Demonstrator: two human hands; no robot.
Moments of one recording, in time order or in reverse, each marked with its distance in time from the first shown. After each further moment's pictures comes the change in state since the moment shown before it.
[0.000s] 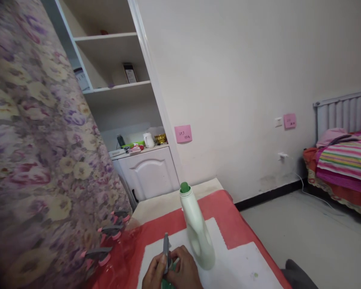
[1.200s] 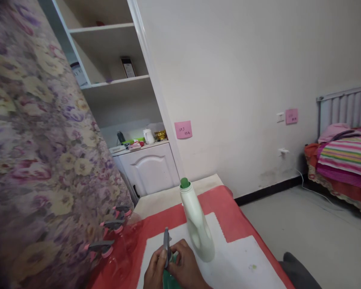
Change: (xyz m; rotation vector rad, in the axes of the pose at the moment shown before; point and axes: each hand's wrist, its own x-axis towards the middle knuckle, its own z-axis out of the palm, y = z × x) left_hand -0.009 0.004 -0.004 0.021 -0.001 -0.007; right_hand -0.006 -0.006 -0.005 0.093 -0.062 -0.058
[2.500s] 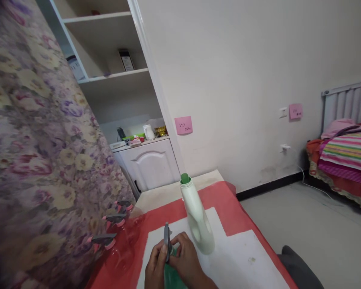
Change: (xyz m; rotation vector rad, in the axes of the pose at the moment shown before) left_hand -0.004 -0.008 0.002 -0.018 0.001 0.038; right_hand 0.002 0.007 -0.002 0.025 0.030 0.053
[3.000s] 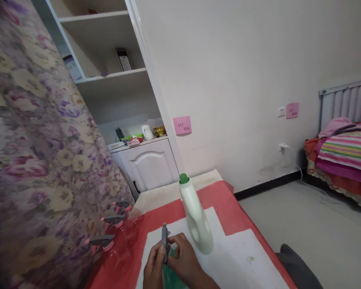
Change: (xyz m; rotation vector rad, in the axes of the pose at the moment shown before) left_hand 0.001 0.000 0.001 0.006 0.037 -0.019; right_hand 0.001 -0.001 -0.001 0.013 -0.060 -0.037
